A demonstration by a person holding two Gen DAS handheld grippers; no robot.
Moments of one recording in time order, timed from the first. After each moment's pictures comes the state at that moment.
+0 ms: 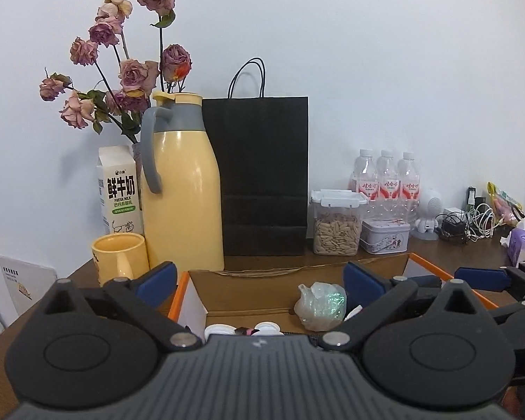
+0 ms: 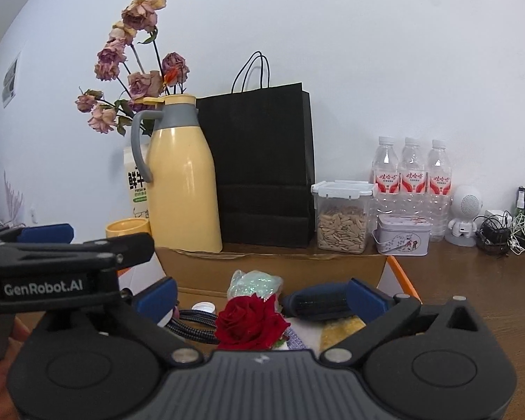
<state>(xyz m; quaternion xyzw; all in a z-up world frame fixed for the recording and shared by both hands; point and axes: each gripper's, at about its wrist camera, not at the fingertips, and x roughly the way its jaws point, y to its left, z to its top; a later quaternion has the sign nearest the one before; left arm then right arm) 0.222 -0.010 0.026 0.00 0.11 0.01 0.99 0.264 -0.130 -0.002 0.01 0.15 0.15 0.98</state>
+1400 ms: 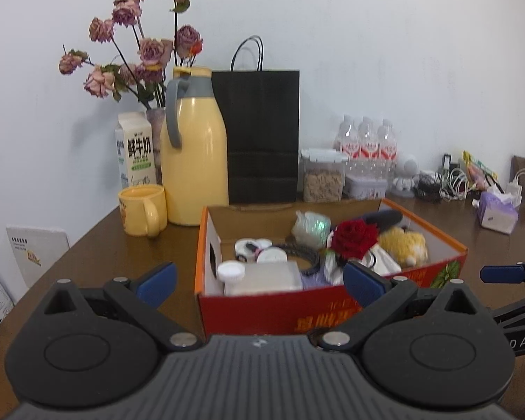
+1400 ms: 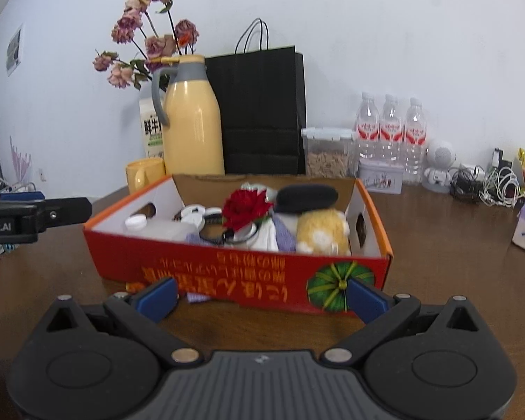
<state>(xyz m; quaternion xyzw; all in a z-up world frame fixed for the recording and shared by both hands) 0.120 0.013 0.021 0.00 0.18 -0.01 0.98 0.158 -0.167 -0.019 -0.01 0.23 0.15 0.96</state>
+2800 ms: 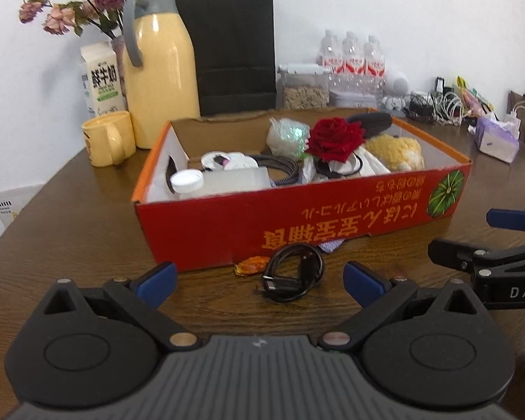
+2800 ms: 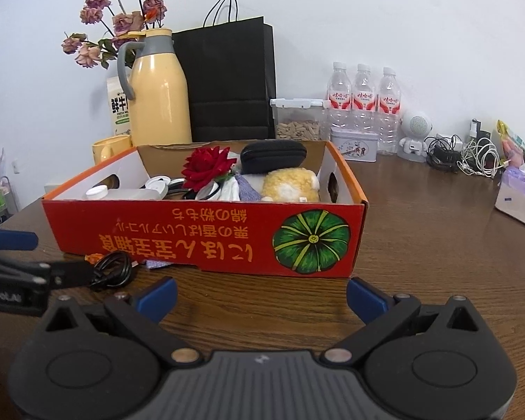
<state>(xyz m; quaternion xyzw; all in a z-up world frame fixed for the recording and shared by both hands) 0.152 -0.017 -0.031 0.03 0.30 -0.03 0.95 0.168 -0.178 -0.051 -0.01 0.26 0.10 0.96</state>
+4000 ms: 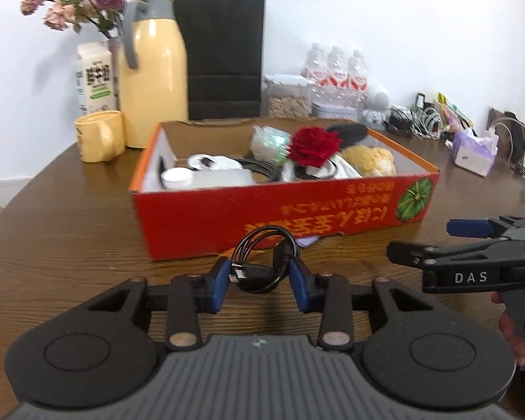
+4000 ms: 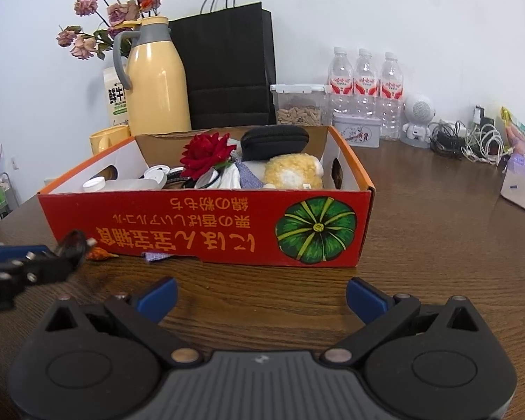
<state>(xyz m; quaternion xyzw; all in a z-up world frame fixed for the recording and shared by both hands) 0.121 -0.007 -0.023 0.00 0.28 -0.06 0.96 0.175 -0.174 -0.055 0.00 0.28 0.10 0.96</state>
